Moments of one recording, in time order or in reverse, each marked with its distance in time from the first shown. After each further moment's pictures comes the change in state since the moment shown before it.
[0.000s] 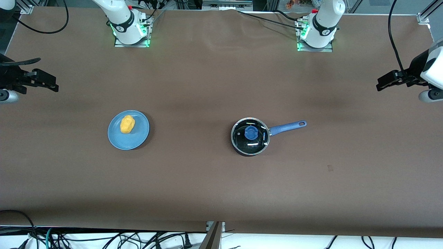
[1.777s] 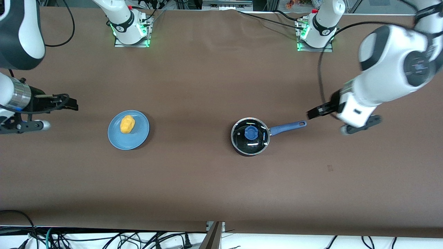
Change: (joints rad) left arm -0.033 0.213 -0.268 -0.072 -0.150 0.367 -0.484; right arm 0.009 0.178 0.008 -0.004 0.008 0.083 0.001
